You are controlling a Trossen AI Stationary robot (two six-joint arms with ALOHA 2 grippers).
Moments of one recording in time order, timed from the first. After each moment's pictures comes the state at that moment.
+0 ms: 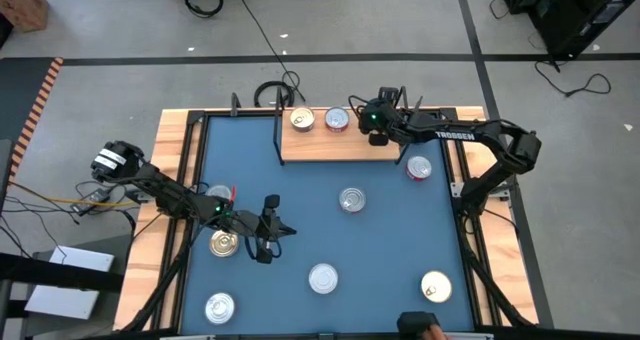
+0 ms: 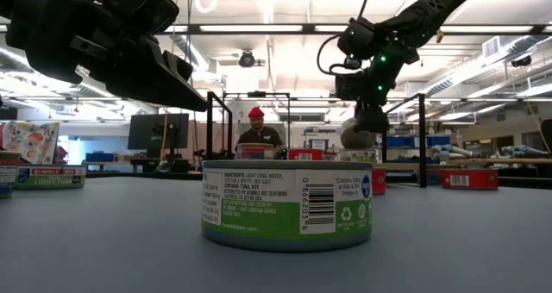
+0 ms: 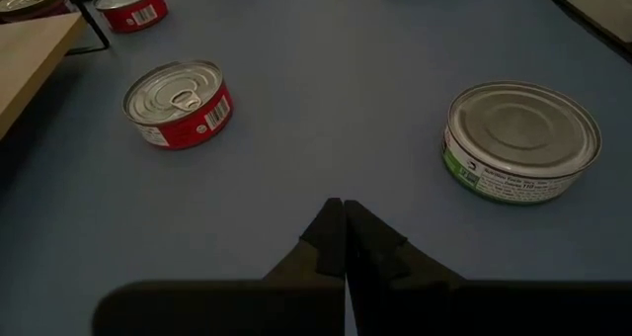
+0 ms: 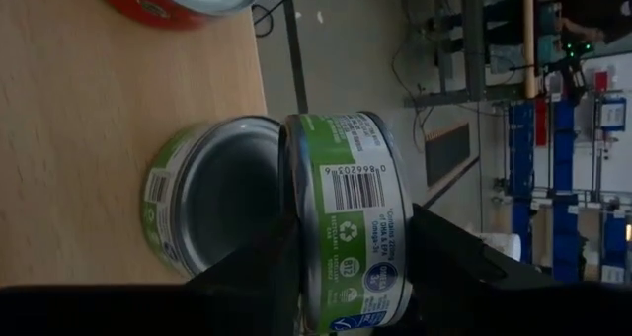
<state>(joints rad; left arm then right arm) -0.38 1.39 0.48 0.42 -0.30 -0.05 -0.55 1.57 0.98 -0.22 0.64 -0.73</state>
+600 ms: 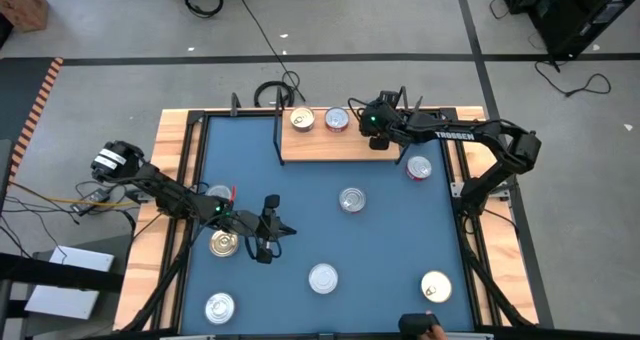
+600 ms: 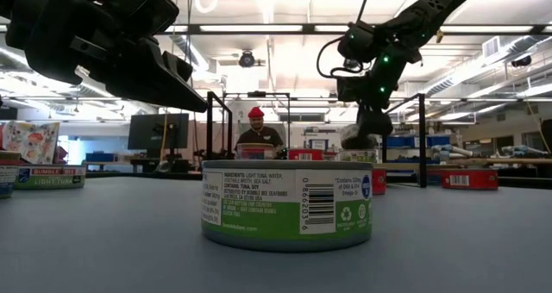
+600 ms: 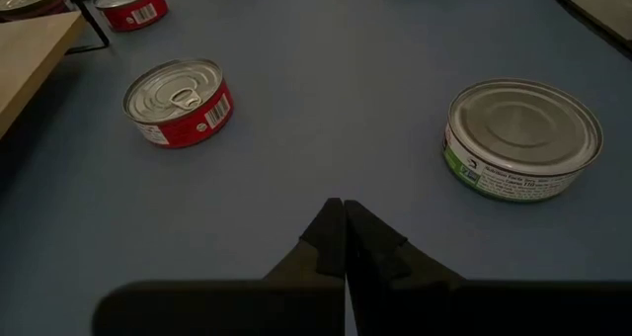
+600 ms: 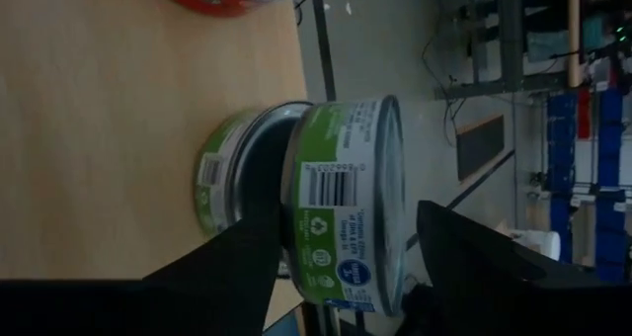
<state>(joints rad) -0.38 1.39 0.48 0.42 -0.30 -0.05 -0.54 1.57 0.97 -0.28 0.59 -0.66</state>
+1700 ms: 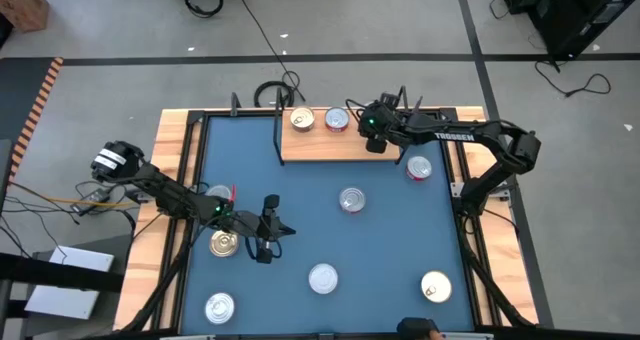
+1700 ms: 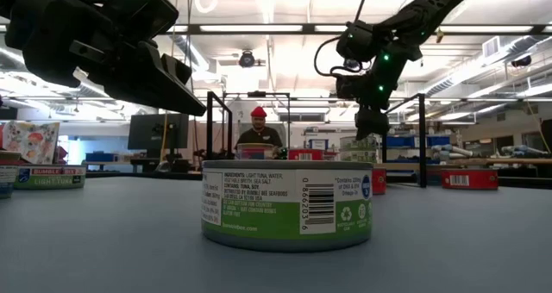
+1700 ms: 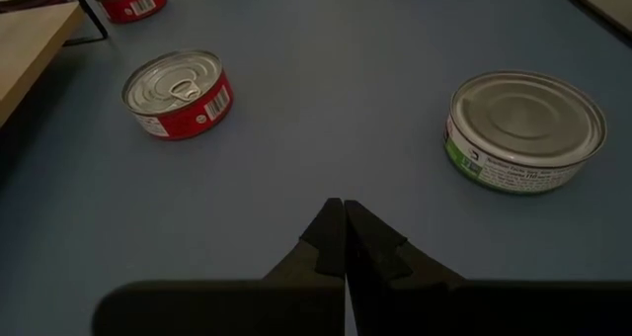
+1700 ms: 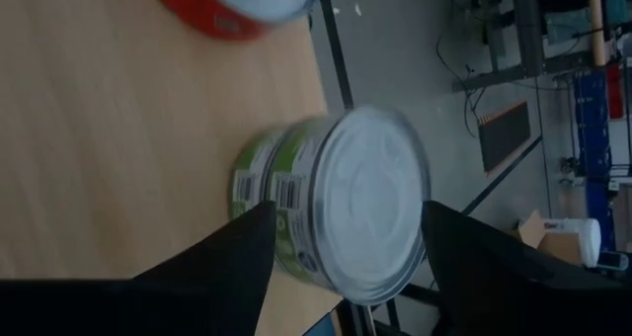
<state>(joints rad) -0.38 1.39 0.48 0.40 -0.30 -0.06 -0.51 1.57 0.99 -0.32 0.58 -0.53</state>
